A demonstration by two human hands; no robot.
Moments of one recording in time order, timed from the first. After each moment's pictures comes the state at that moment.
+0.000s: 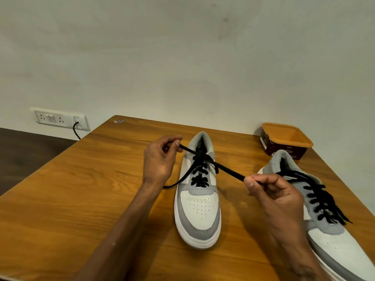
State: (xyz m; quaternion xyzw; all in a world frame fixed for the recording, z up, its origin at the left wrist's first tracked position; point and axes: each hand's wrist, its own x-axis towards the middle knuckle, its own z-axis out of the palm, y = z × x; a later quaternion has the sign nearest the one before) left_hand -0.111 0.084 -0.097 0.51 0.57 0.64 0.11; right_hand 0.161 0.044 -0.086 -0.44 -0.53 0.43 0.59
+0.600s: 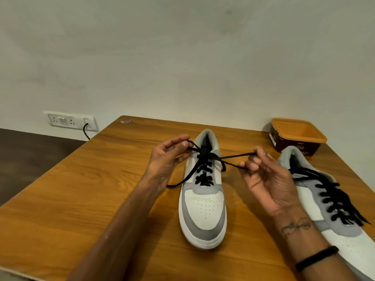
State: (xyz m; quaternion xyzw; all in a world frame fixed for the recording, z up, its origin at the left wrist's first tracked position) left_hand -0.114 0.082 -0.092 0.35 0.40 0.70 0.48; right_hand 0.139 0.103 -0.076 -0.17 -0.31 0.76 0.54
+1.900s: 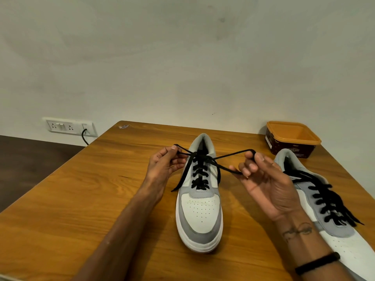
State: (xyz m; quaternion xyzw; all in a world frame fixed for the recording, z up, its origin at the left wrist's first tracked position) left_hand -0.109 0.082 -0.100 0.32 0.45 0.69 0.47; right_hand 0.154 0.106 -0.079 -0.13 -0.40 0.75 0.51
